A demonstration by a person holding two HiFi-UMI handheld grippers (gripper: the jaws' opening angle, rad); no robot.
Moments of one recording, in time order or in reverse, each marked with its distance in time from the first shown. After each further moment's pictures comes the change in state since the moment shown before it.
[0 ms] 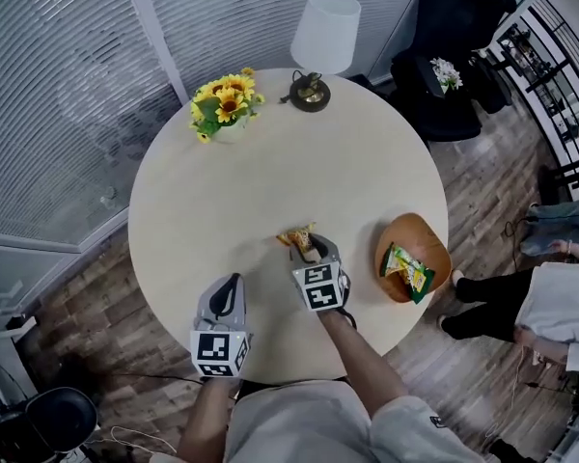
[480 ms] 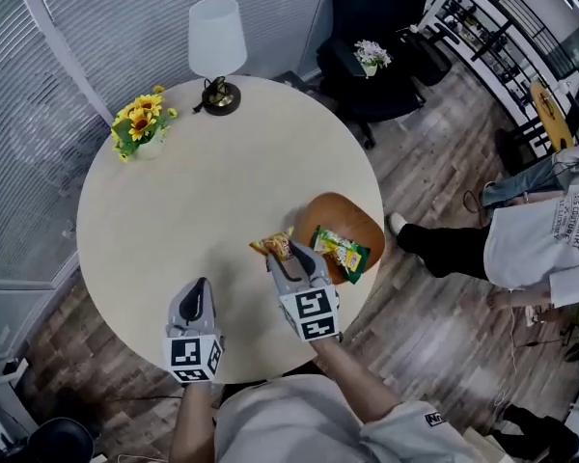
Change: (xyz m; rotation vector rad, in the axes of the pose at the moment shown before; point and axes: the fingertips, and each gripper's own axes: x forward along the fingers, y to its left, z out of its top) left arm 0.012 -0.108 0.009 0.050 -0.028 -0.044; right arm -0.171 -0.079 0.010 0.080 -0.254 -0.074
